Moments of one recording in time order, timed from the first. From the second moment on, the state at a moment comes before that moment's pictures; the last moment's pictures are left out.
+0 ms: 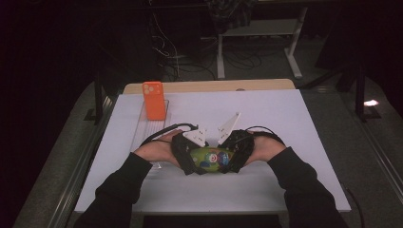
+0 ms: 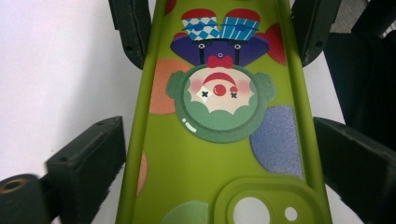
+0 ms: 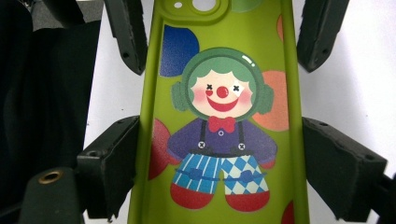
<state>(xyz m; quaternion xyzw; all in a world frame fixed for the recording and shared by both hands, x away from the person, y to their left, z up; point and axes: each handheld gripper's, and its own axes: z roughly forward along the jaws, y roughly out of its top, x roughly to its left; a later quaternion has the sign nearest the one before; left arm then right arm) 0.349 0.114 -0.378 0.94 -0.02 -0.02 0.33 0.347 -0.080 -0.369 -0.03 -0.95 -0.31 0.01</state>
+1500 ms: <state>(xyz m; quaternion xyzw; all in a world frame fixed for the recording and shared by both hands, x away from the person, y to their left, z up) 0.347 0.133 -0.373 0.94 0.10 0.02 0.32 0.344 -0.139 -0.370 -0.23 -0.90 -0.37 -0.03</state>
